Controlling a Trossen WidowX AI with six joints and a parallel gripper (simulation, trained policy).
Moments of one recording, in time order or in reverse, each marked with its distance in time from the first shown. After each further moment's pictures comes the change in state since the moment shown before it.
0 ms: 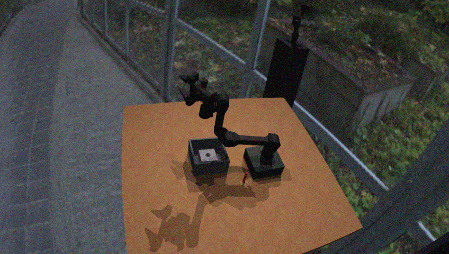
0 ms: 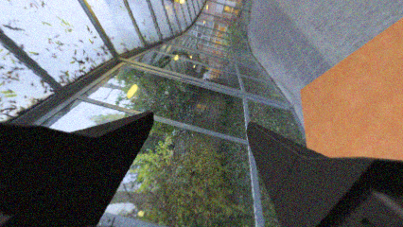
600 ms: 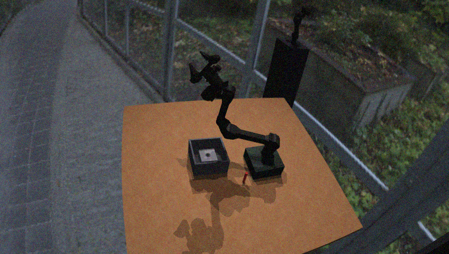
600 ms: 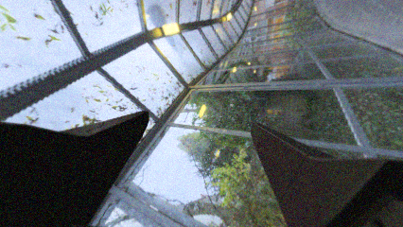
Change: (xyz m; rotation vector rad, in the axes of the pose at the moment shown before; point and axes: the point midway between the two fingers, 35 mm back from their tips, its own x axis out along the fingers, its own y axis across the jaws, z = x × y) arm -0.003 0.092 0.093 0.376 -0.041 0.399
